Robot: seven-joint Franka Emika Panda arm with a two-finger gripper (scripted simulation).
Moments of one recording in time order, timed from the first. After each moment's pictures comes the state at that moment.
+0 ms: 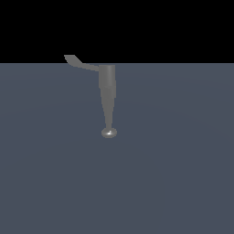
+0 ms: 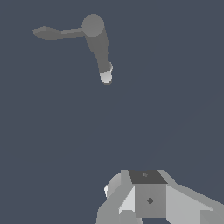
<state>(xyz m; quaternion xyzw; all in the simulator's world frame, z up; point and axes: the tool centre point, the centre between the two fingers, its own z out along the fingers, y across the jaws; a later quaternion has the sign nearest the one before) -0.233 -0.022 0.476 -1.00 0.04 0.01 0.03</state>
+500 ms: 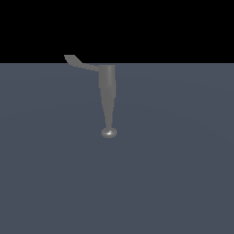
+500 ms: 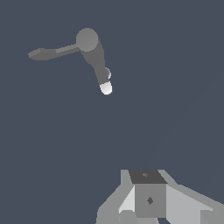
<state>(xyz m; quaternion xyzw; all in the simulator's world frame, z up) -0.202 -0.013 0.471 -0.99 0.10 0.01 0.04</state>
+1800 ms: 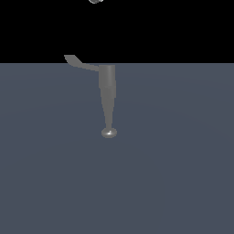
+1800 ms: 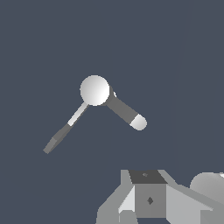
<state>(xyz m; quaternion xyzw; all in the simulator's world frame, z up) -0.072 0.043 0.415 -0.93 0.38 0.03 0.04</state>
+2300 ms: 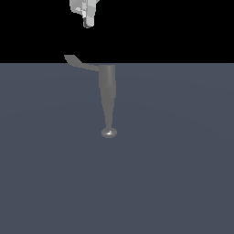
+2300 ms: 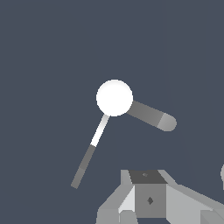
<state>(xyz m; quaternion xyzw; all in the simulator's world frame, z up) -0.028 0.073 0.381 -0.88 0.48 0.03 0.03</state>
